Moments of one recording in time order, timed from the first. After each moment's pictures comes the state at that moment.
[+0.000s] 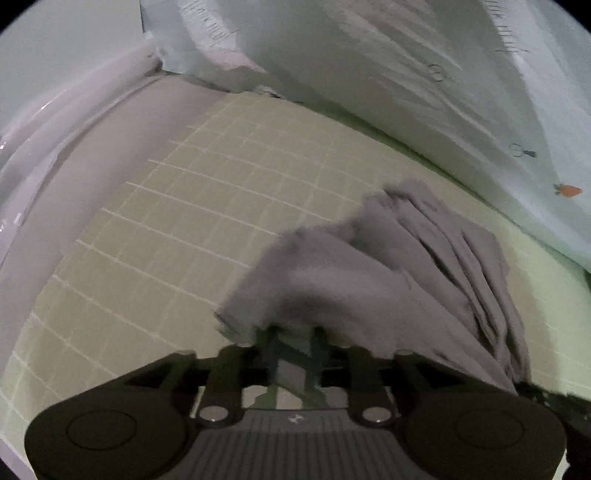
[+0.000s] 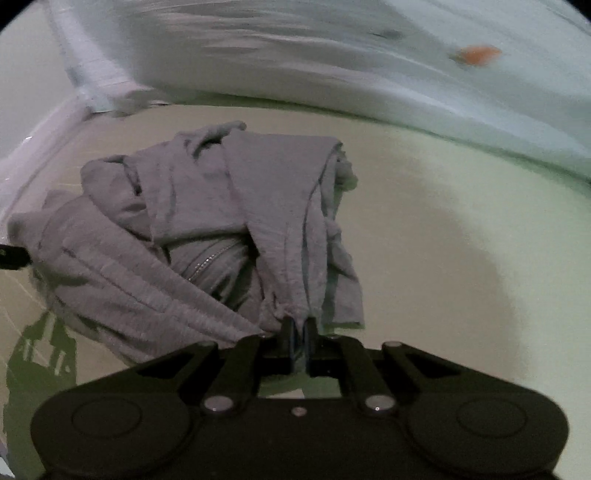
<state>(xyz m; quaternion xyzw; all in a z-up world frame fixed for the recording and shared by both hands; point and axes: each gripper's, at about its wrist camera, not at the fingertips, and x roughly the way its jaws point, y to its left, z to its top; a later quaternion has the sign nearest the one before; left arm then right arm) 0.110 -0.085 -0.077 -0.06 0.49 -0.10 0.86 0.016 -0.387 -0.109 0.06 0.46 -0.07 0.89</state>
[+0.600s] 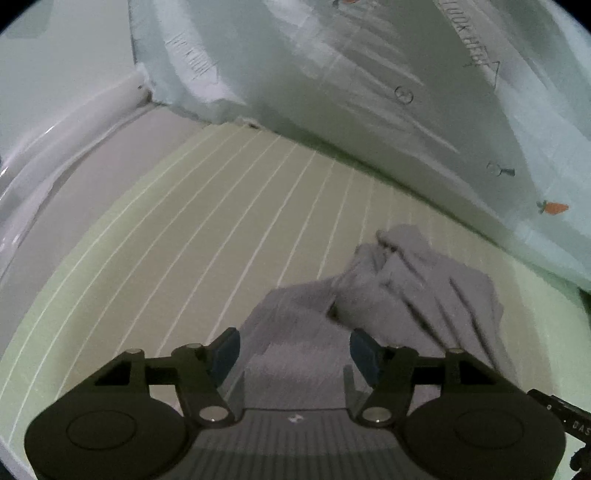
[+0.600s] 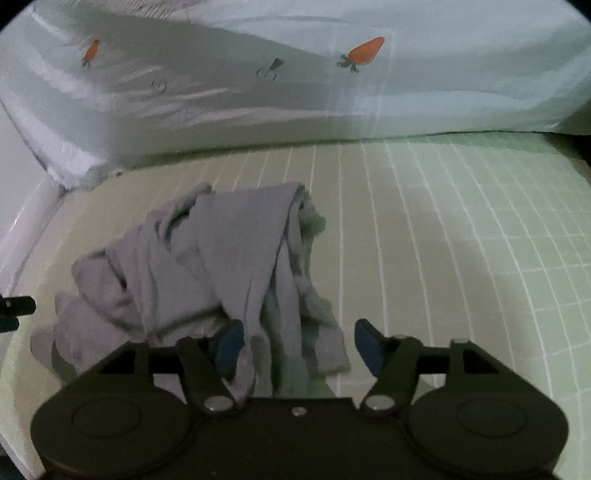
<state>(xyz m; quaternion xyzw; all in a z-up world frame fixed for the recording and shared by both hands) 0.114 -0.131 -0.049 -0.06 0.46 -0.09 0.88 0.005 -0.463 -0.087 0.16 0.40 -0.10 0.90</state>
